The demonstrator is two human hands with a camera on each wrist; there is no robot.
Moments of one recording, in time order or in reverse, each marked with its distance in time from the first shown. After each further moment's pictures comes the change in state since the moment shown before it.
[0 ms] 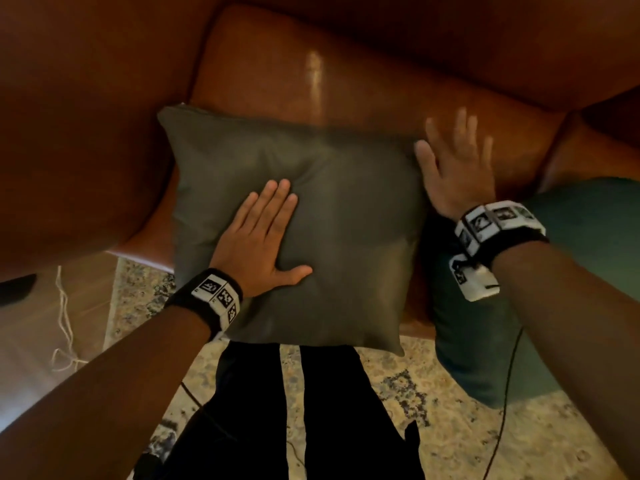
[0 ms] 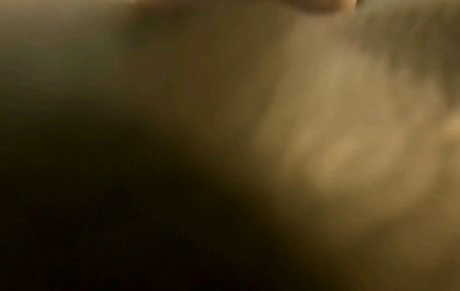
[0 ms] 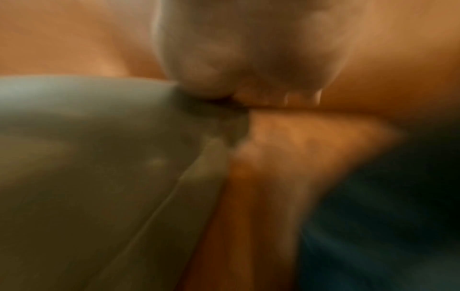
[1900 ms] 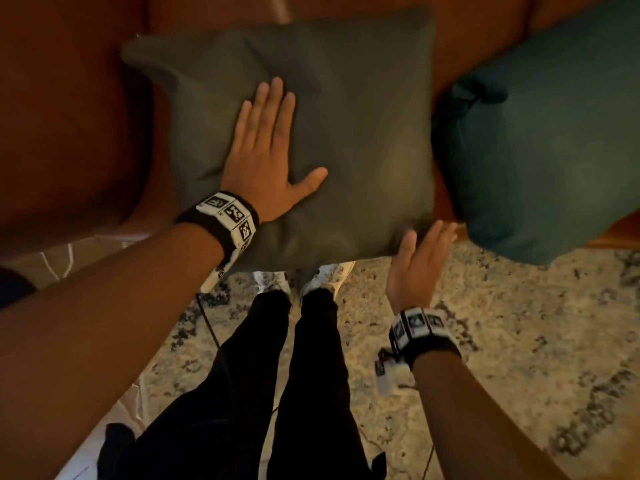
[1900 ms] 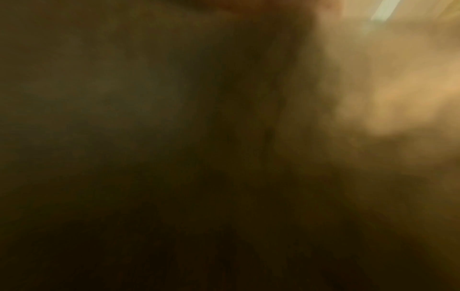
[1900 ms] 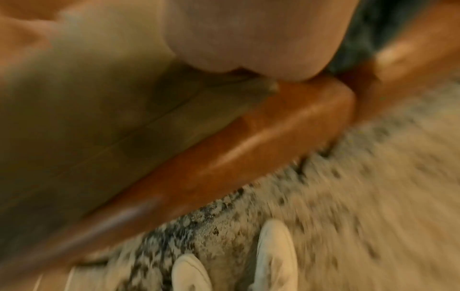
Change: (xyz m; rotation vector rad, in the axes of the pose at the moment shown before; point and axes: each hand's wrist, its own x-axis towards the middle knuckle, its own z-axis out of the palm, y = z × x) left_hand -0.015 -0.004 0.002 0.031 0.158 0.122; right_hand -0.290 -0.096 0.215 0.568 0.402 0.640
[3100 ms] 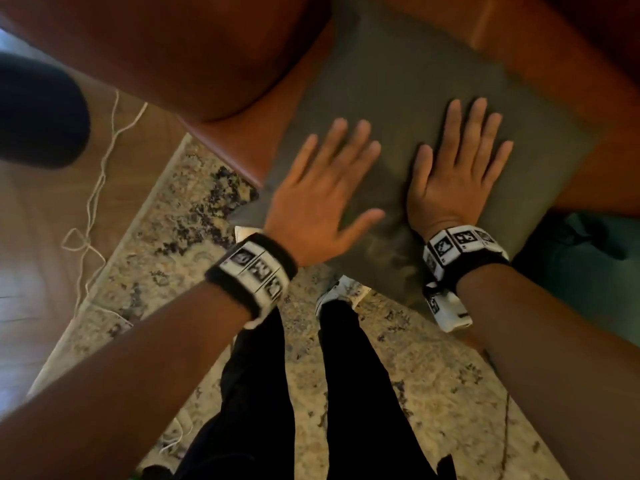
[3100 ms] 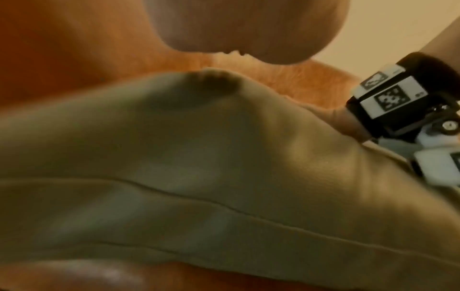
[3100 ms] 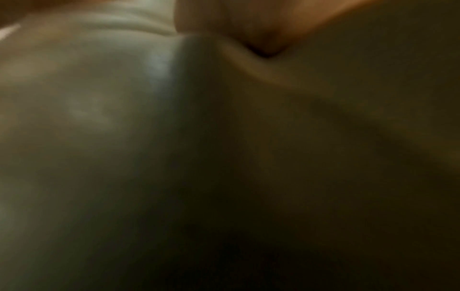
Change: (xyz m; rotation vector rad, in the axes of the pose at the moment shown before) left_hand -0.102 0.030 -0.018 -0.156 0.137 -0.441; right_hand 0.117 -0.169 0.051 -0.394 0.077 -1.073
